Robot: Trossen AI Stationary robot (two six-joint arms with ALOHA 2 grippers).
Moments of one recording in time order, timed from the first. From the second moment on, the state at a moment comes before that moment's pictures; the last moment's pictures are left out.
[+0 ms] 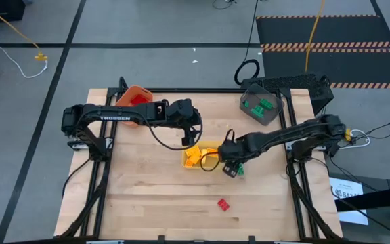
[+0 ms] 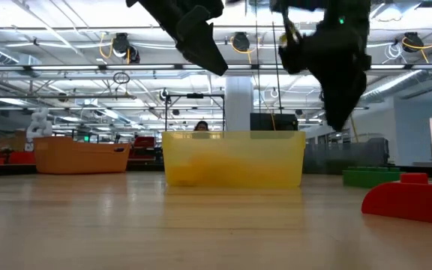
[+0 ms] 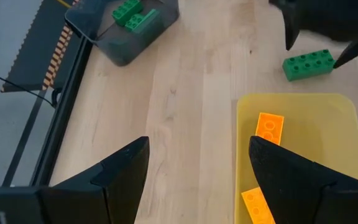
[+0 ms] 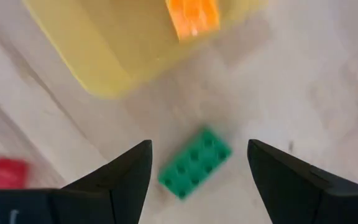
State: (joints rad) left arm 0.14 1.64 1.37 -0.46 -0.09 0.20; right arm 0.15 1.61 1.13 -1.00 0.04 0.75
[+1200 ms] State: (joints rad) left arm 0.14 1.64 1.37 -0.50 -0.08 0.18; right arm 0.17 1.53 0.80 -0.64 -0.06 1.00
